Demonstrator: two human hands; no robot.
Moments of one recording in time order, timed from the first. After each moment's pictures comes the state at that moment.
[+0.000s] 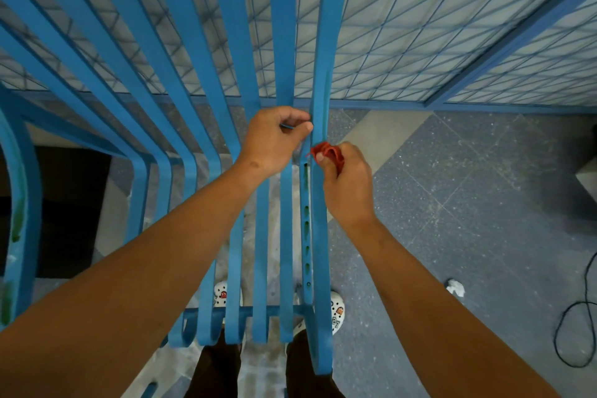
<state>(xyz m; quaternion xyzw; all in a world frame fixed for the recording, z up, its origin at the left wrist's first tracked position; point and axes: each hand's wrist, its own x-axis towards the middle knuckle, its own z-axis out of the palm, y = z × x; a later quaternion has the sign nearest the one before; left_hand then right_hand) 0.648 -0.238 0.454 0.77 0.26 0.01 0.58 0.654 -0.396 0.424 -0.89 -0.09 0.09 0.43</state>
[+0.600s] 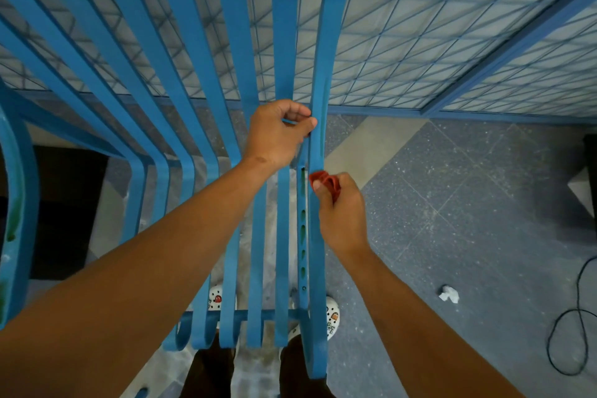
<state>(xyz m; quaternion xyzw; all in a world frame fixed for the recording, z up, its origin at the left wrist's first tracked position) 0.661 -0.242 0.461 0.74 0.28 0.05 0.61 0.619 -0.410 0.421 -0.88 -0.02 0.16 0.44</state>
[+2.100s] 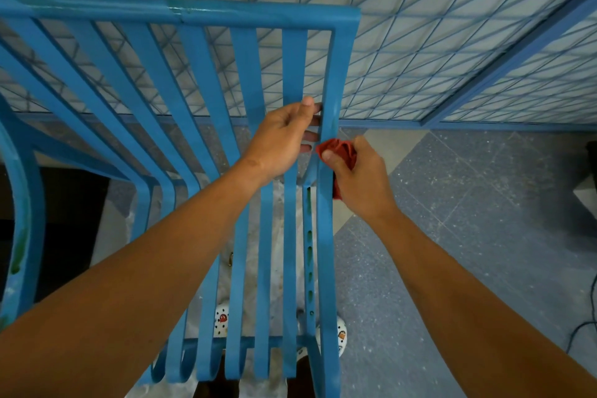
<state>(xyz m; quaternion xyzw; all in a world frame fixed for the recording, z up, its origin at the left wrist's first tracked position) 0.676 -0.232 0.493 0.69 0.22 -0.04 0.69 0.703 -0.395 0.457 -0.87 -0.10 0.15 0.45</state>
